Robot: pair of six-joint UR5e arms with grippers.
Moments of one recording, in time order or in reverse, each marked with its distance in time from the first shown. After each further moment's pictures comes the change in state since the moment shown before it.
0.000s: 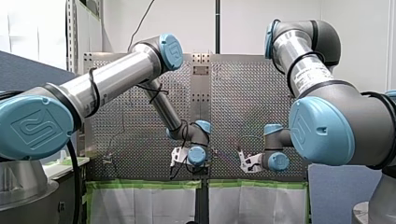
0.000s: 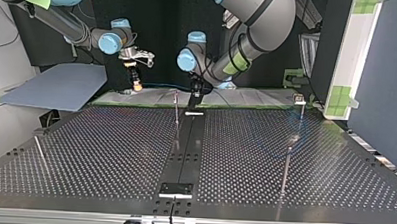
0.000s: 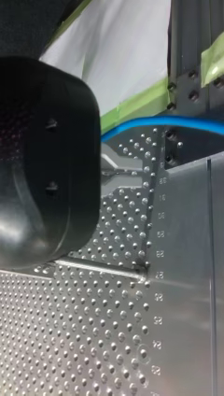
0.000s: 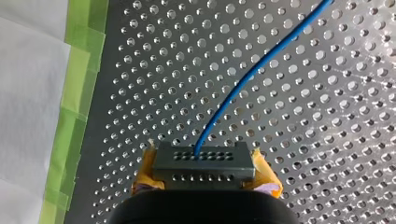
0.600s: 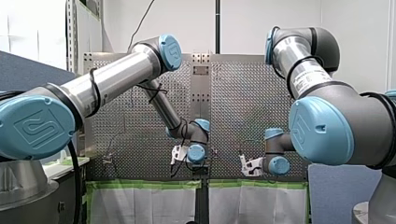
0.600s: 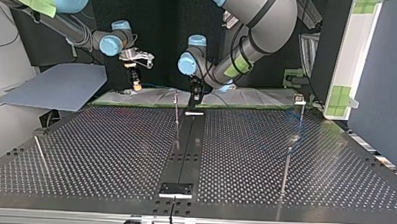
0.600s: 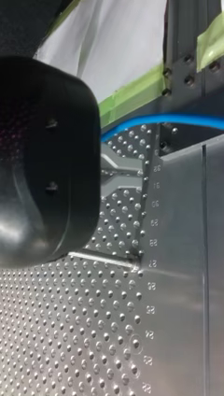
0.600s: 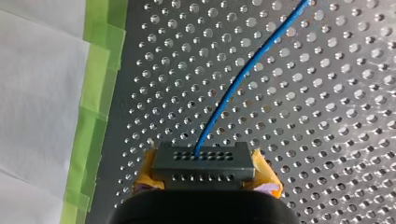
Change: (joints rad) left arm 0.015 0.000 0.024 -0.009 0.022 0.006; right arm -0.011 0.053 -0.040 0.009 0.002 0.016
